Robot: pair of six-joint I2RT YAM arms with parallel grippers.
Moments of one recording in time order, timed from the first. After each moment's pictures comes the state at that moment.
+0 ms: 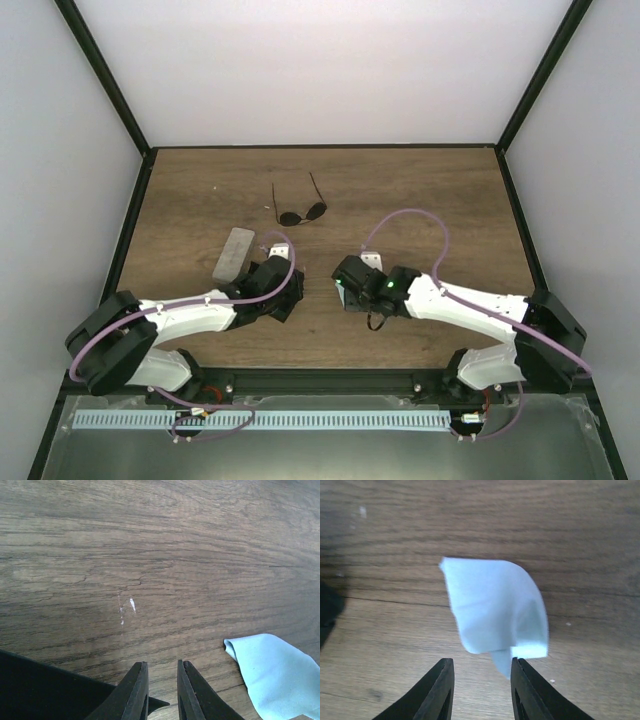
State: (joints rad) left arm -0.86 1.37 0.54 0.10 -0.20 -0.75; right arm 0.99 1.33 0.83 -0.69 0.27 0.90
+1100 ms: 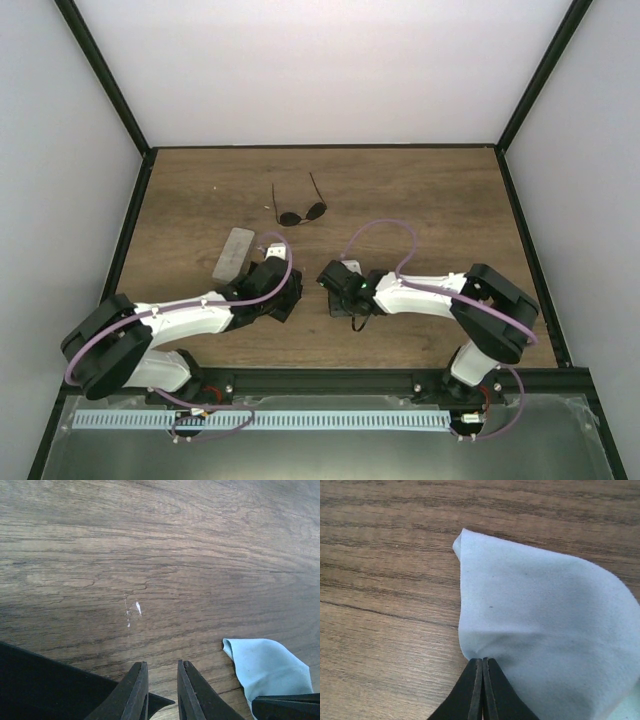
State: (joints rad) left arm -0.86 1.34 0.52 0.10 -0.22 -0.75; right arm 0.99 1.61 0.82 -0.42 0.18 0.83
